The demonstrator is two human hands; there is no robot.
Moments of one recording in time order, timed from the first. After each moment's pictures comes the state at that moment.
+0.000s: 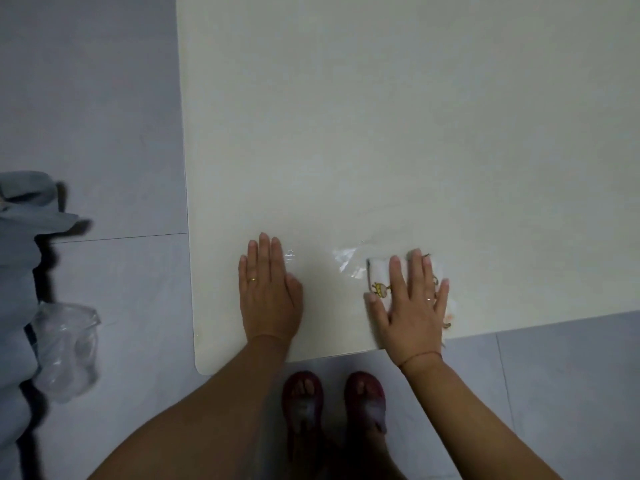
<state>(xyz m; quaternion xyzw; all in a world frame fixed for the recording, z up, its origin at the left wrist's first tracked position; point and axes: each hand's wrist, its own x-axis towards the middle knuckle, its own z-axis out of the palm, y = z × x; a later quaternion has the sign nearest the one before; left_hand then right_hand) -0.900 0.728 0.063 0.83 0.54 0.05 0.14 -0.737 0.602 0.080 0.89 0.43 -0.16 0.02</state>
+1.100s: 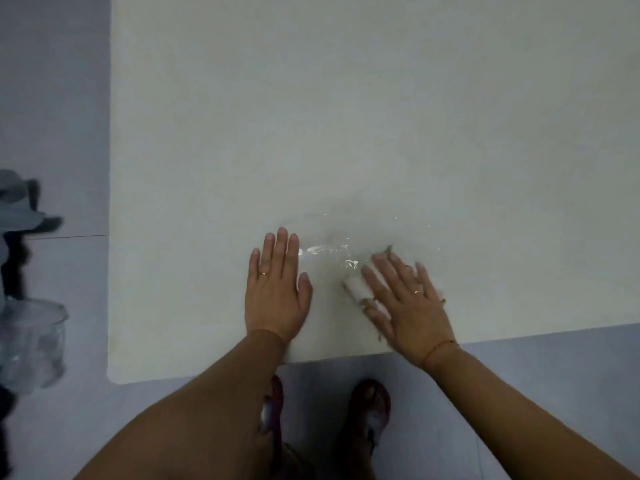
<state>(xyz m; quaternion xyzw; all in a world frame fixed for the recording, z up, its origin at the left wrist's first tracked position) -0.779 0.686 0.058 0.86 0.49 -0.04 0.14 -0.585 0.554 0.076 0.73 0.67 -0.14 0.06</state>
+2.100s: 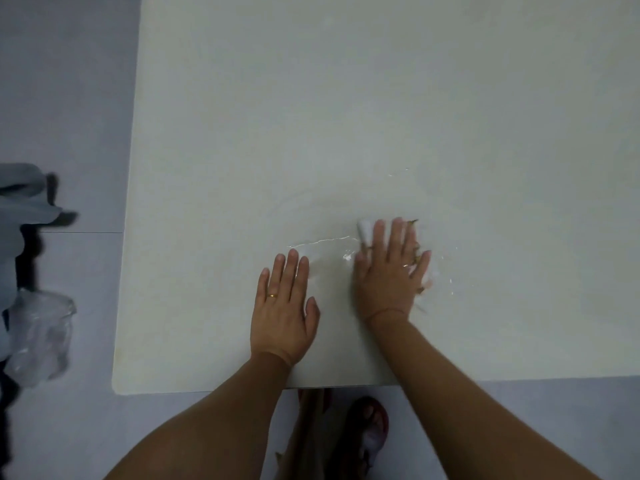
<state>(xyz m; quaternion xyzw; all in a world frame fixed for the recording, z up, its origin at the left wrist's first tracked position) -0.777 0.688 0.065 0.86 0.48 -0.03 0.16 -0.609 0.667 0.070 0.89 0.43 -0.14 -0.03</state>
